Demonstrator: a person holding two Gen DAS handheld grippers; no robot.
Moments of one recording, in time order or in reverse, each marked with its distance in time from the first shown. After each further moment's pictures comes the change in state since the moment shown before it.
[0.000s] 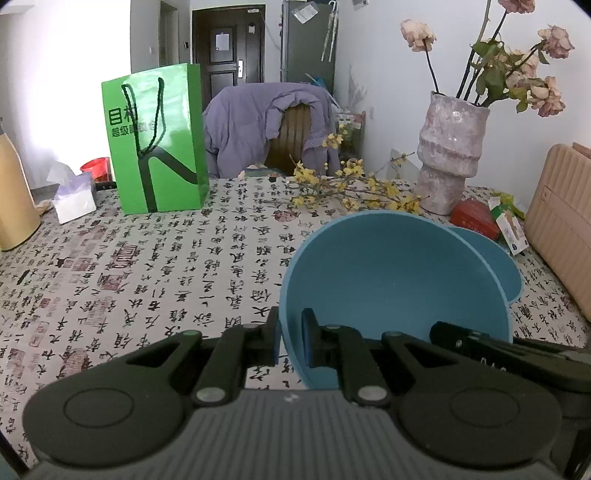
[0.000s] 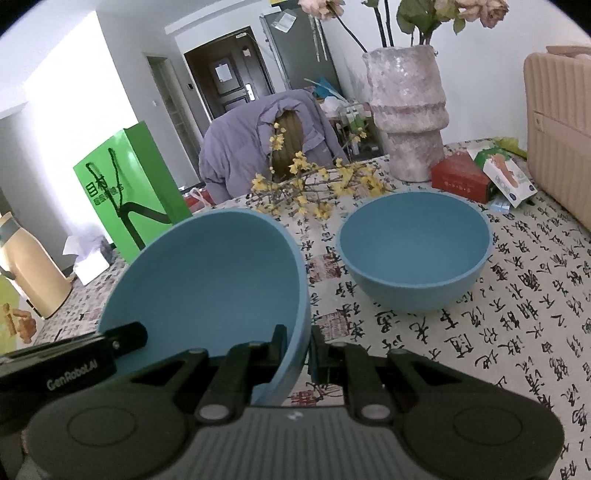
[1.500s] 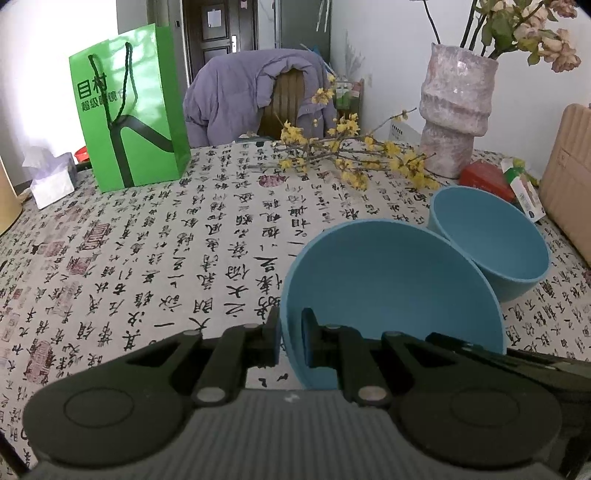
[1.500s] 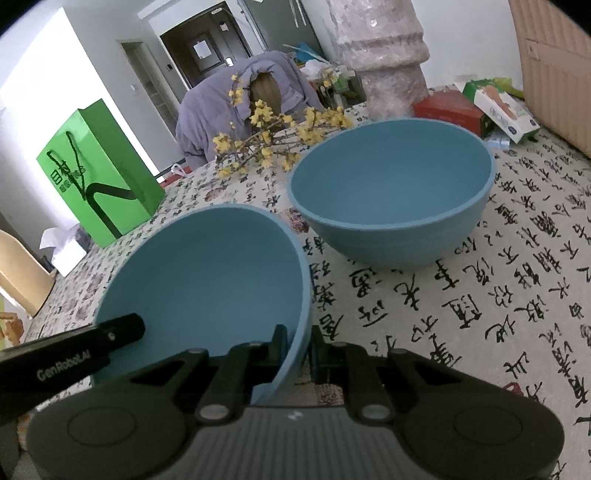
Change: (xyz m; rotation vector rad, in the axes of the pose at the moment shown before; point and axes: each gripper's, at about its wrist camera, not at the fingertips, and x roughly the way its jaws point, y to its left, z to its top) left arm 0.057 -0.023 -0.007 0.035 0.096 0.014; right arm 0.057 -0.044 -0.013 0.086 0.105 0.003
